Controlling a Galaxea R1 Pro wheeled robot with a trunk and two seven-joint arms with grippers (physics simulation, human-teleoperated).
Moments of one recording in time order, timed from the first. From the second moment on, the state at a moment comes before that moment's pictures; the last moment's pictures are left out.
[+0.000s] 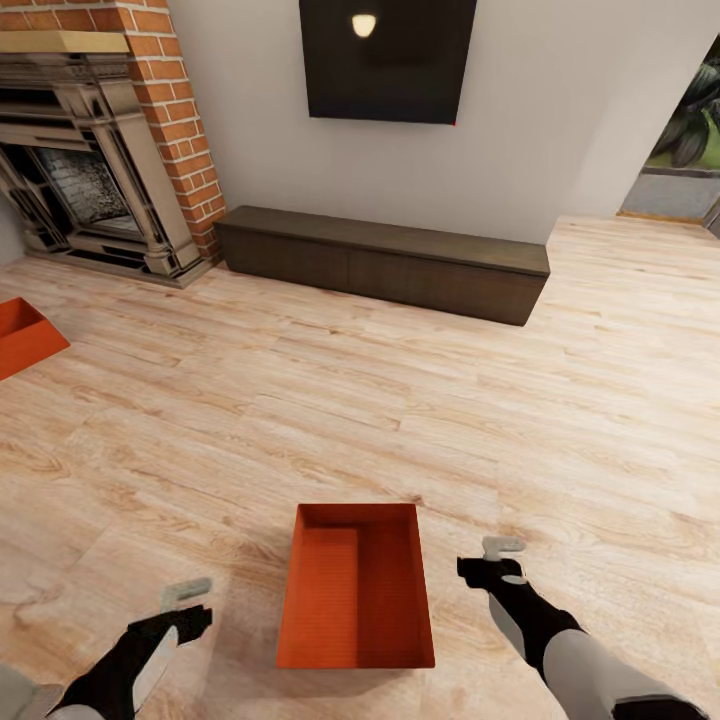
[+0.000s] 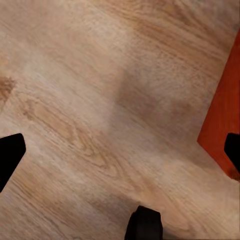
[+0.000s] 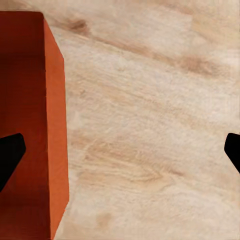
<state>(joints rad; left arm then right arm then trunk) -0.48 0.14 0.01 -0.54 0.27 0.33 0.17 -0.70 -0.02 0.07 -0.26 -0.06 0.03 -0.12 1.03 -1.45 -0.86</state>
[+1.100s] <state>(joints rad) -0.56 -0.09 -0.01 -0.22 0.10 0.01 0.17 -0.71 0.13 0.08 0.01 -0.06 -0.23 -0.12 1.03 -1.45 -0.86</state>
